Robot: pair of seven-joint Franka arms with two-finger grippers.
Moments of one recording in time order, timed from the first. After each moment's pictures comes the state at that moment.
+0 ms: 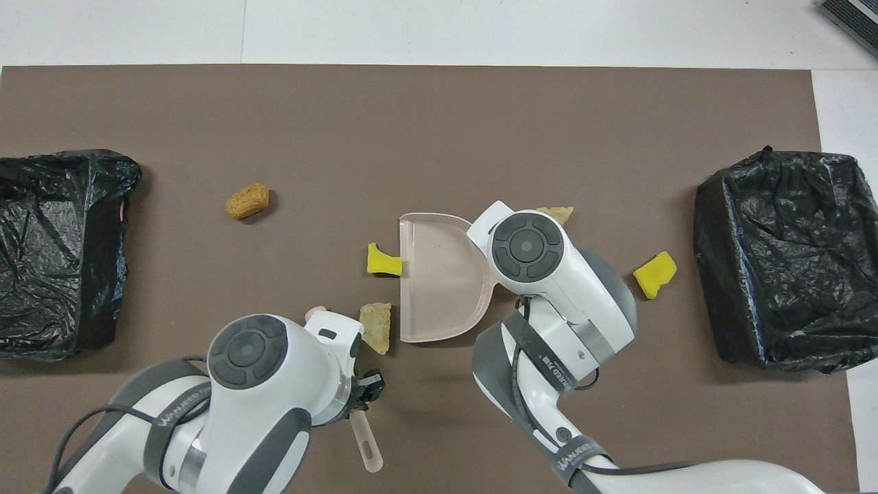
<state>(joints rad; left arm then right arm) -0.66 -0.18 0.00 -2.36 -0.30 2.00 -0.90 0.44 0.24 0.05 -1.93 -0.25 2.07 -0.92</state>
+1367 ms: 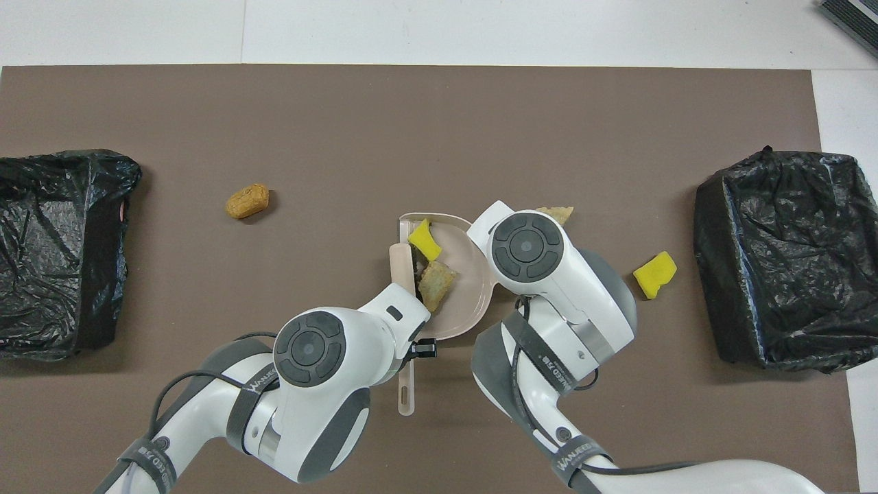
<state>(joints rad) -0.69 -0.01 0.02 -2.18 -0.29 2.12 -0.49 0.44 0.24 0.05 -1.93 -0.25 2.07 -0.91</state>
